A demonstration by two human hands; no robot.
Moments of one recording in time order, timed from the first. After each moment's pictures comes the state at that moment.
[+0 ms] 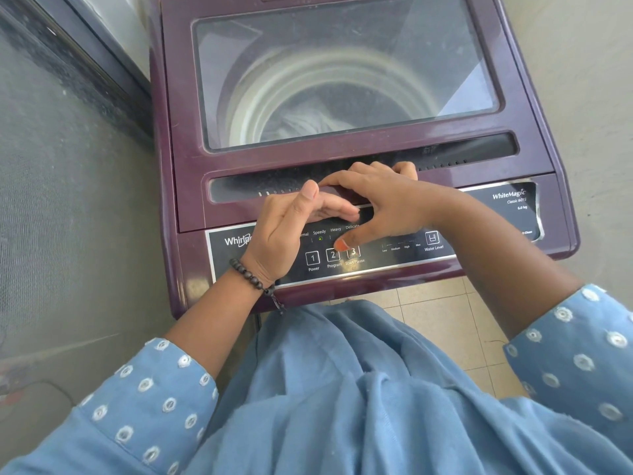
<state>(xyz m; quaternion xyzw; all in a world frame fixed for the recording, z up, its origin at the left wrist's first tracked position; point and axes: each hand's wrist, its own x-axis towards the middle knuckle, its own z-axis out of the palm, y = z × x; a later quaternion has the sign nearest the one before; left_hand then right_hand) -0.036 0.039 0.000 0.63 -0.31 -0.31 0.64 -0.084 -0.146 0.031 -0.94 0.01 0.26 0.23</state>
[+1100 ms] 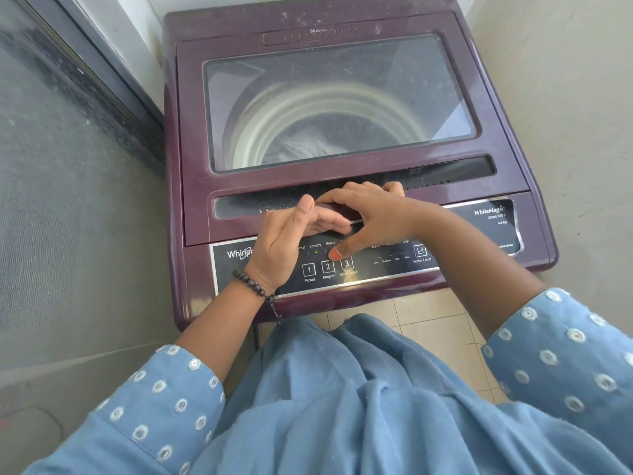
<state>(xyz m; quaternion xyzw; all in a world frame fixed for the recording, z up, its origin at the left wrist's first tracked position) -0.039 0.036 0.000 0.64 -0.29 -0.30 0.65 -0.085 -0.145 0.031 -0.94 0.02 0.25 0.25</state>
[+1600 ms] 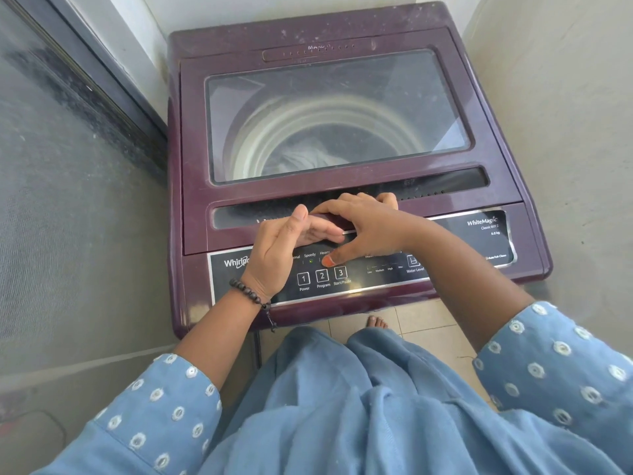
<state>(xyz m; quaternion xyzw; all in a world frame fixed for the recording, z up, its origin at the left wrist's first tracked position) -0.042 0.033 0.006 0.65 -0.25 -0.30 0.65 -0.087 -0.144 0.029 -0.94 0.03 0.22 0.24</state>
